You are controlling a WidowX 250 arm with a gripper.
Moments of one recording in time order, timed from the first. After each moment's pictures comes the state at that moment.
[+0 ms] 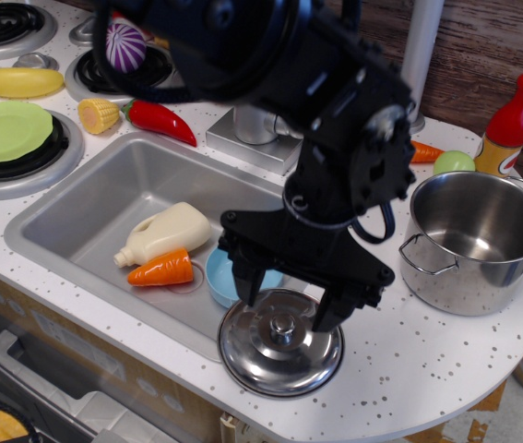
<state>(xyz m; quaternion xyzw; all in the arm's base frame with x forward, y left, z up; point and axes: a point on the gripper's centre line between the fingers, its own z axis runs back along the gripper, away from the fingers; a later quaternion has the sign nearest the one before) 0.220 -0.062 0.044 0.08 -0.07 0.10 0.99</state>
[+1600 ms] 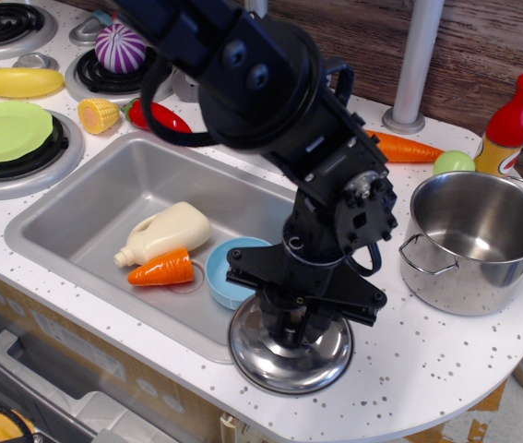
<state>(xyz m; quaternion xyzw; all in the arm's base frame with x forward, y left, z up) 0.228 -0.061 0.011 0.05 -0.06 0.12 0.99</state>
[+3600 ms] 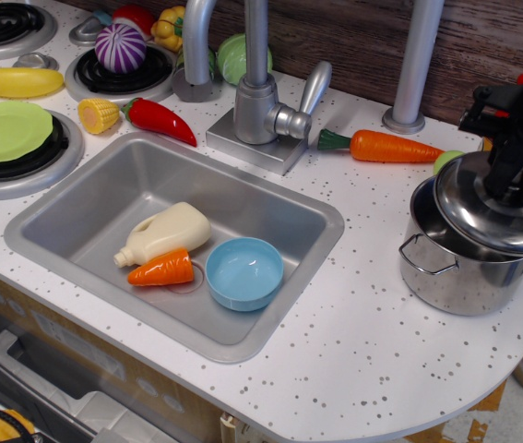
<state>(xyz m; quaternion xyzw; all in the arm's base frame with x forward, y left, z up) 0.347 -0.157 0.104 0.07 -0.11 0.14 0.98</state>
